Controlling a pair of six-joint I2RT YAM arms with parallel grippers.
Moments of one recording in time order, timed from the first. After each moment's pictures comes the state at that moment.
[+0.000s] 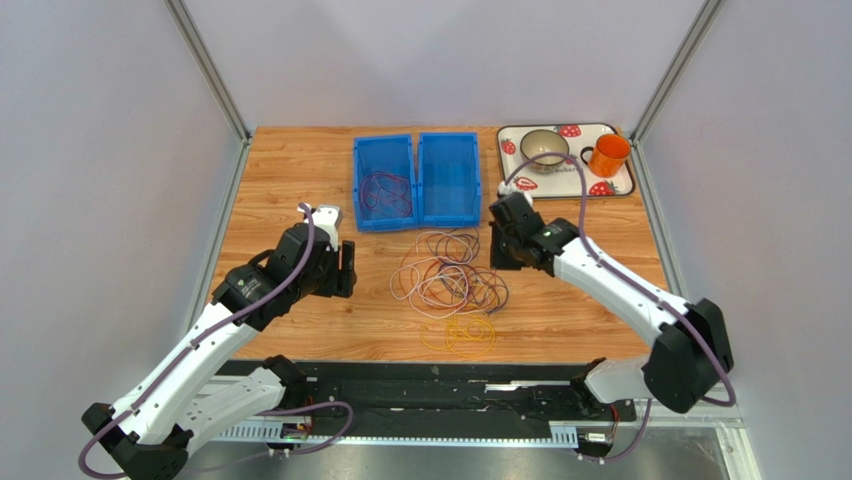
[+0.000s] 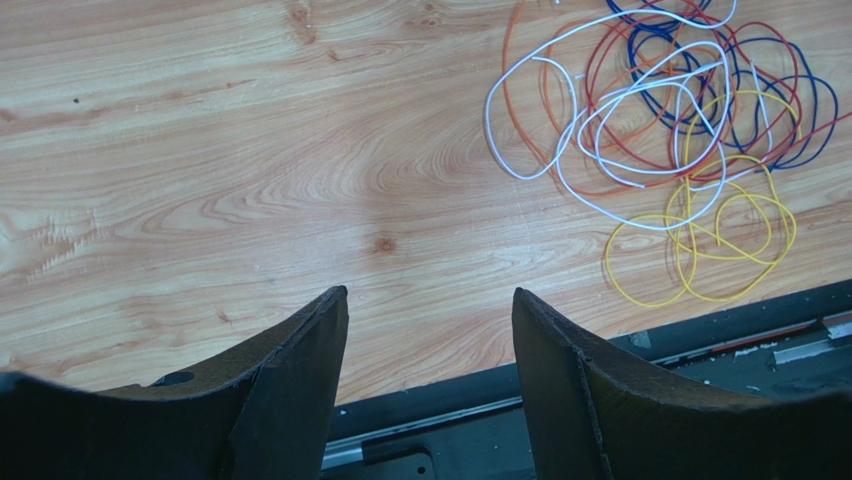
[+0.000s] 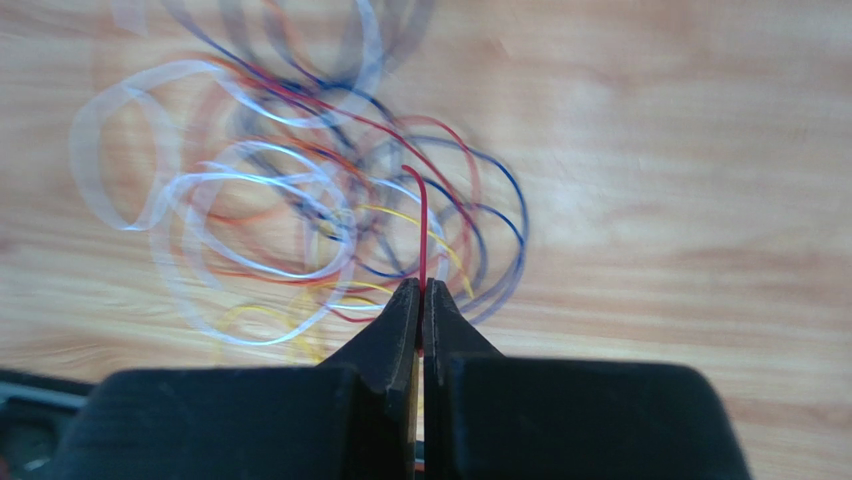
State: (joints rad) left arm -0.64 0.84 0.97 -0.92 -0.21 -0.39; right arm 0.63 1.38 1.03 -0.70 0.16 0.58
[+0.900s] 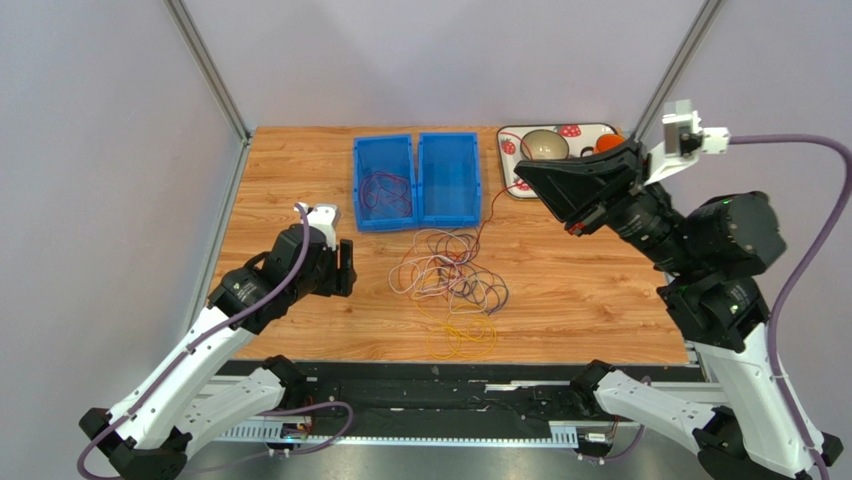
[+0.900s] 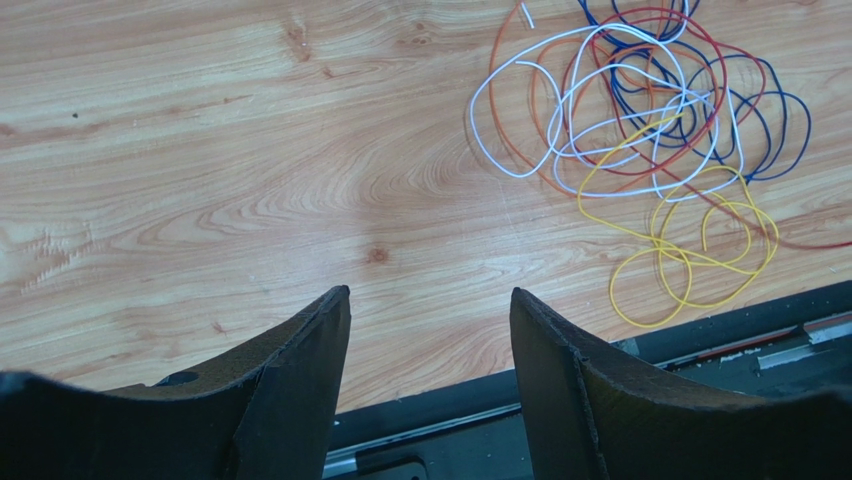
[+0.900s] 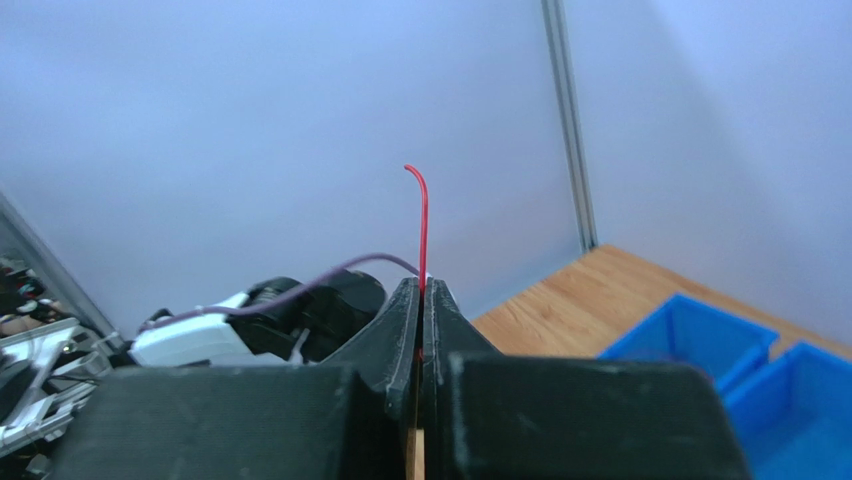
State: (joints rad) left arm -0.64 0.82 0.97 -0.90 -0.21 -0.39; right arm 0.68 0.92 1.57 -0.22 -0.33 0.46
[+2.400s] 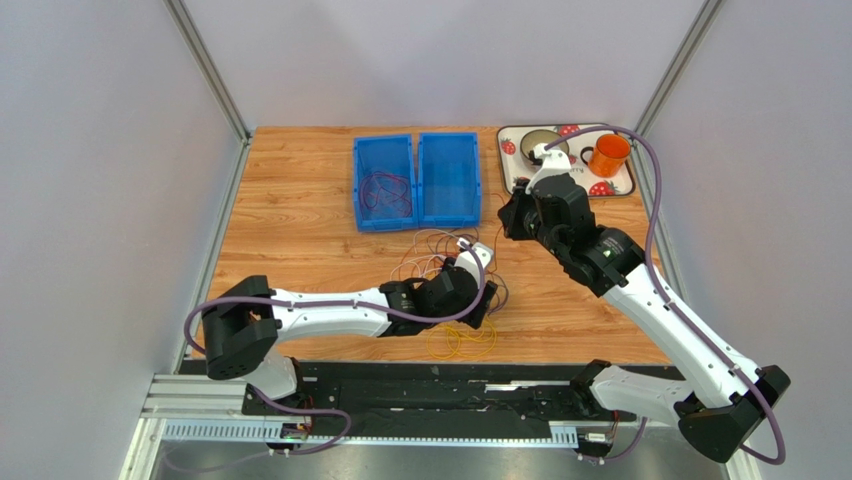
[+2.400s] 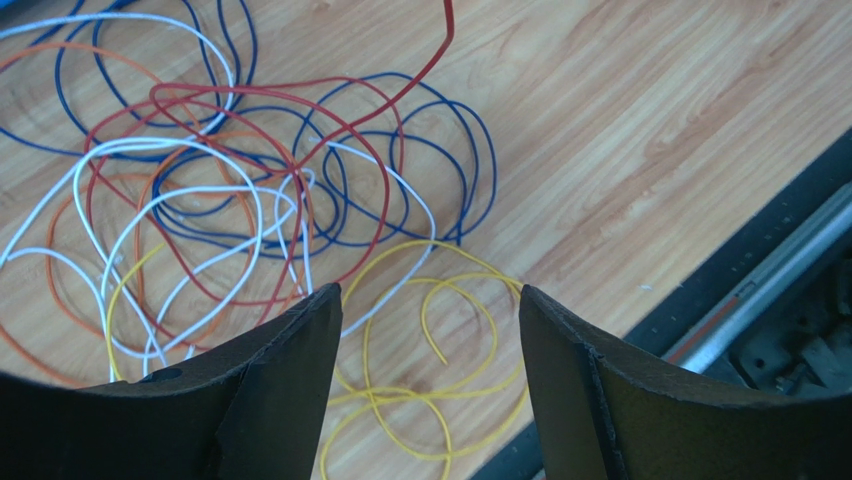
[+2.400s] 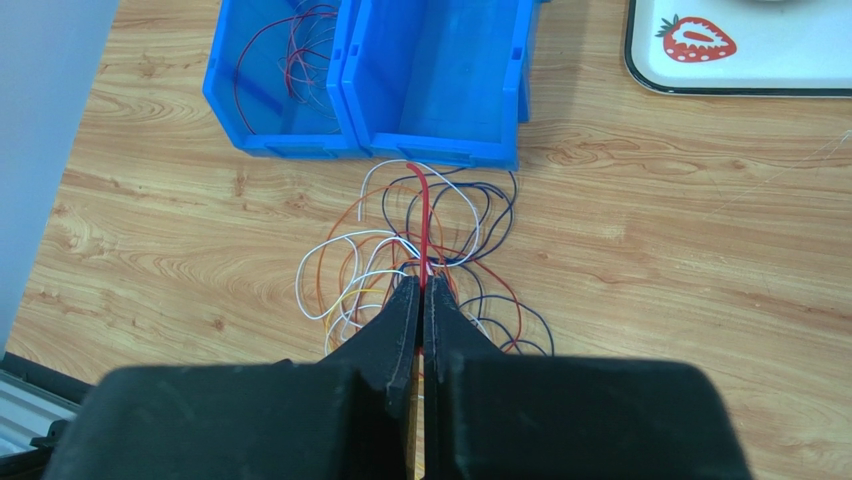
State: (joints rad) left arm -1.23 1.55 0.97 -0.06 -0.34 -0.45; right arm 0.66 1.09 1.21 -0.59 0.25 0.46
